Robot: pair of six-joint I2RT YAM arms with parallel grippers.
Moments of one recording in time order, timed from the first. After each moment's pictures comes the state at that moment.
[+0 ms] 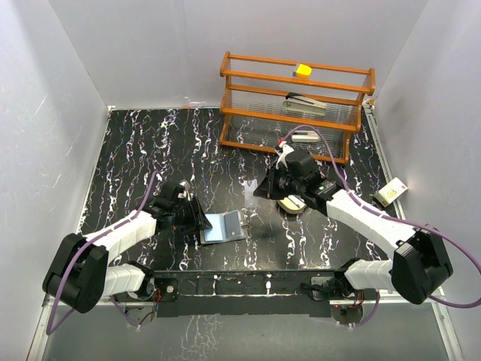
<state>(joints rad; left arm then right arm) -0.45 1.22 0.49 -0.28 0.30 -0.75 0.58 1.25 0.88 -0.24 -0.28 0.58</state>
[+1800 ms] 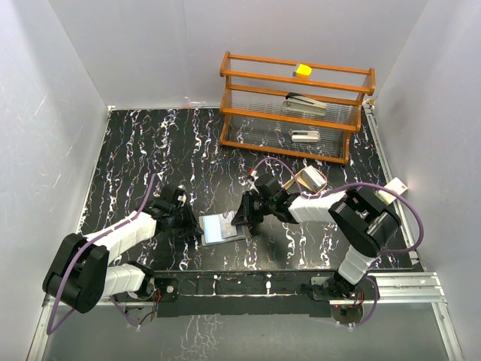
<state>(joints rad) -0.45 1.22 0.47 -0.33 0.22 -0.76 0.75 1.68 0.74 0.21 -0.41 0.83</state>
